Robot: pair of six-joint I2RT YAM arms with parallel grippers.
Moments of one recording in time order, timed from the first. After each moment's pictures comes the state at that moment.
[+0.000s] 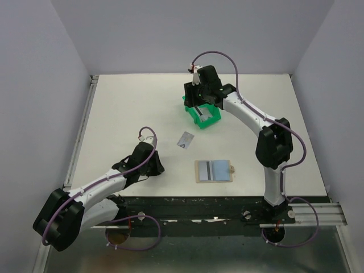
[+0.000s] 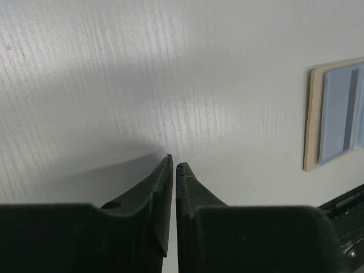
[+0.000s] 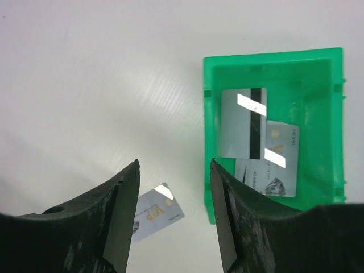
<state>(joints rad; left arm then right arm) -0.59 1.04 0.36 -0.14 0.06 -0.63 0.54 2.06 1.85 -0.49 -0.11 0.15</state>
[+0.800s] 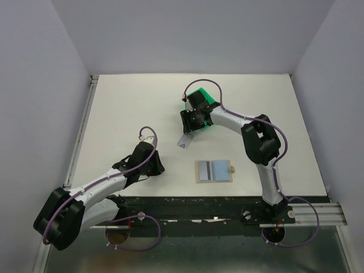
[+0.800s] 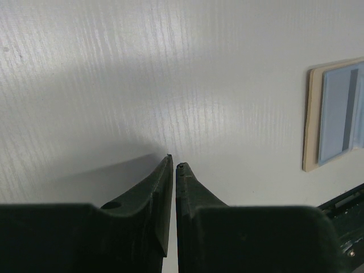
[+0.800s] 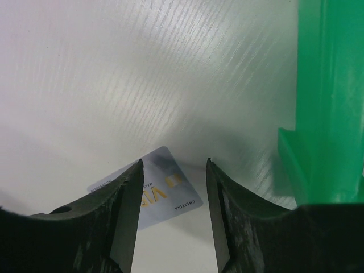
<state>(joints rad) -0.59 1.05 0.37 -0.14 0.07 -0.63 0.62 2.17 1.63 -0.45 -0.14 0.20</state>
